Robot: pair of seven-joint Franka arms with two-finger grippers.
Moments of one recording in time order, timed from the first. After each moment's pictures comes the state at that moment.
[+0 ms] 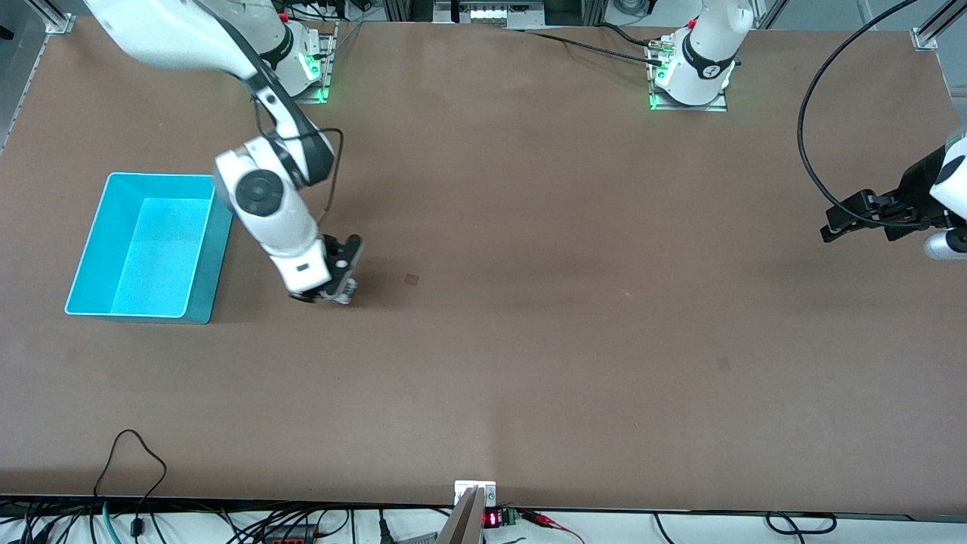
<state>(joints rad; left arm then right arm) 0.02 0.12 0.00 -1.51 -0.06 1.67 -0.04 -0.01 0.37 0.36 -1.99 -0.36 2.38 -0.58</state>
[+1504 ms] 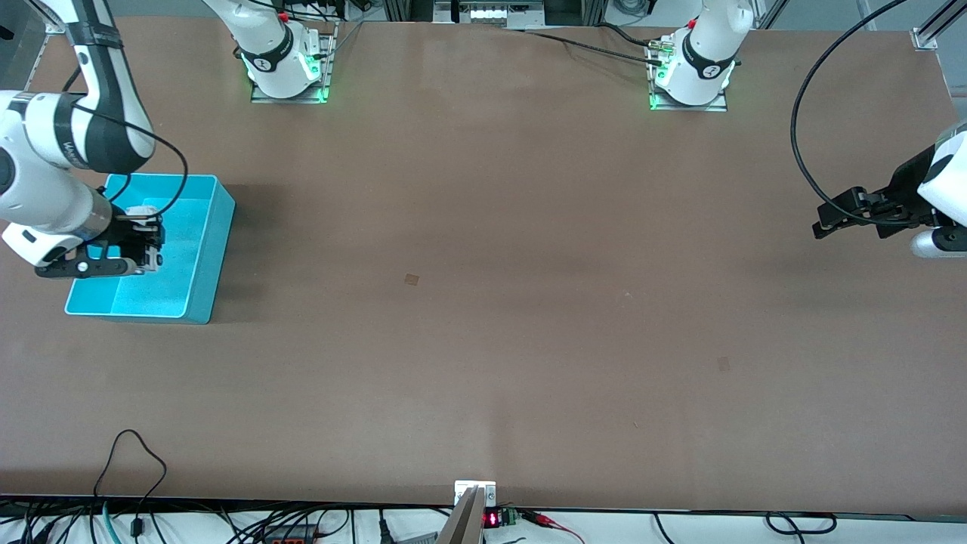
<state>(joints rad) 0.02 0.12 -0.02 -1.51 -0.06 1.65 -0.04 -0.33 0.17 0.19 -2.02 -0.27 2.06 -0.06</state>
